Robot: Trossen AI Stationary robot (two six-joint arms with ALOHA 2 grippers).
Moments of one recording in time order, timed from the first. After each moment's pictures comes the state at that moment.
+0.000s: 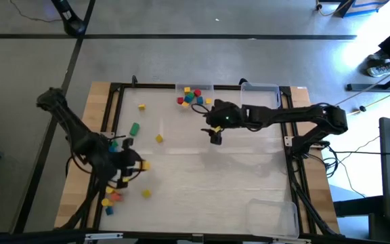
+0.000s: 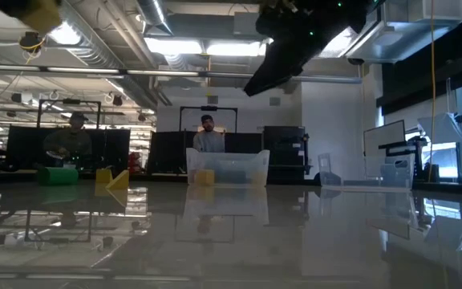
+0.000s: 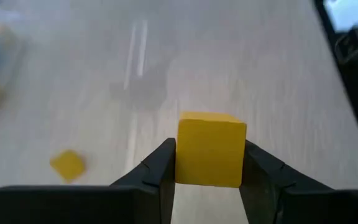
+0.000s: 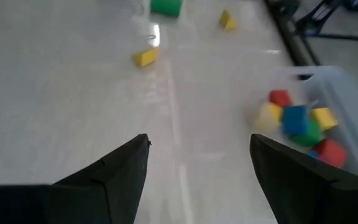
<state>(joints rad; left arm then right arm) -0.79 0.97 0.84 -0.78 -0.61 -0.61 -0.12 1.55 1.12 -0.22 0.09 -0.17</state>
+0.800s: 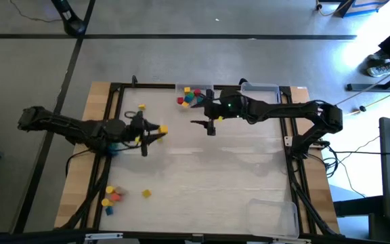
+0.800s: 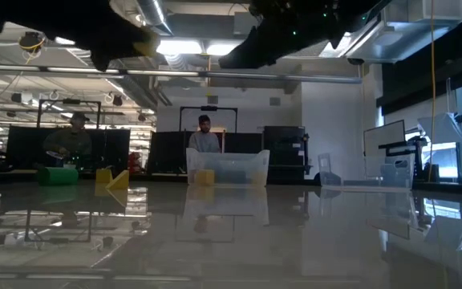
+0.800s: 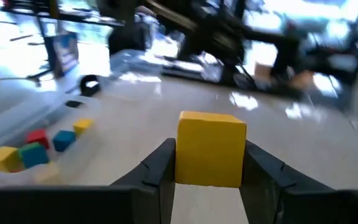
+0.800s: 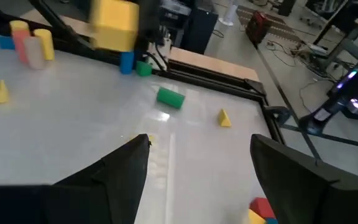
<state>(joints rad) -0.14 0.73 0.41 0.13 -0.39 -0.17 -0.23 1.59 1.12 0.15 -0.19 -0.36</state>
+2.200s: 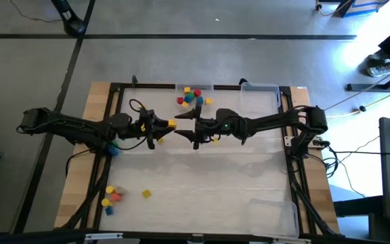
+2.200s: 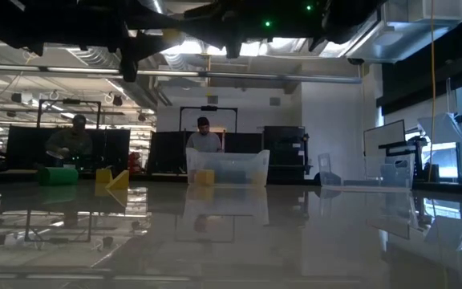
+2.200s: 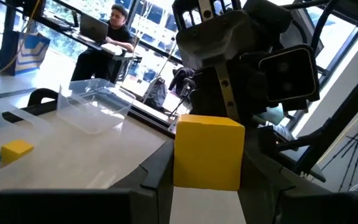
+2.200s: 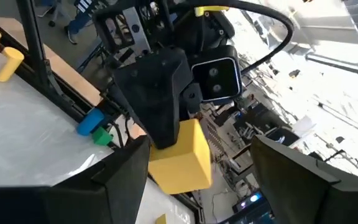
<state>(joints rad) 0.03 0.96 0.35 0.66 -0.16 -0.43 -0.05 1.78 1.12 0.71 -0.03 -0.82</state>
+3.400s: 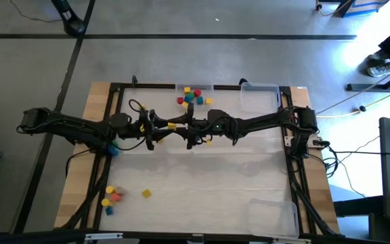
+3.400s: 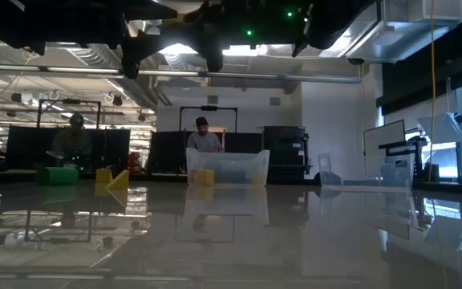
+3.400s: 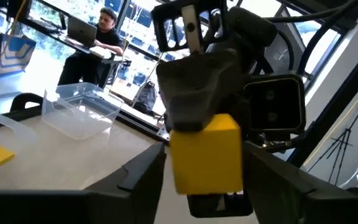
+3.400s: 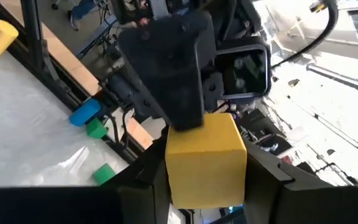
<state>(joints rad) 0.02 0.96 0.35 0.69 -0.12 -0.43 -0.05 1.88 1.23 0.70 -0.03 -0.91</state>
